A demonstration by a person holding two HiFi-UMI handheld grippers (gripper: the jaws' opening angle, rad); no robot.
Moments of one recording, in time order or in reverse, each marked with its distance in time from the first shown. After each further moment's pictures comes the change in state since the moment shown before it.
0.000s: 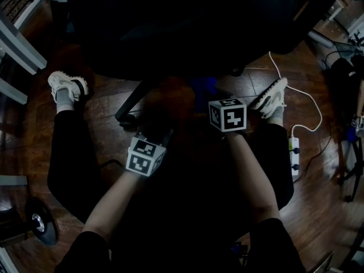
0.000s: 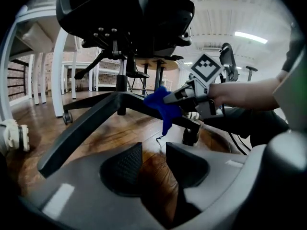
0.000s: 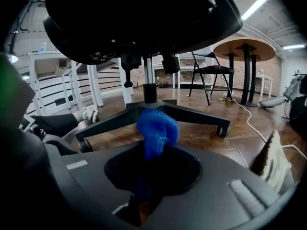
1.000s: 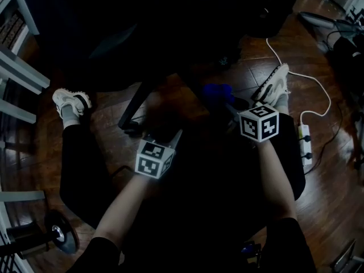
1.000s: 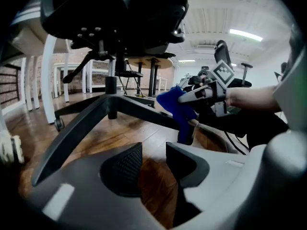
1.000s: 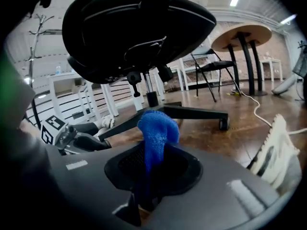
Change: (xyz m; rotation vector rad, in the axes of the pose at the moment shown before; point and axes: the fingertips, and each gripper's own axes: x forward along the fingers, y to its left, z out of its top) left arm 0.009 -0.021 0.019 0.068 0.019 -0.042; right arm -0.064 -0.029 -0.024 0.089 -0.080 0.223
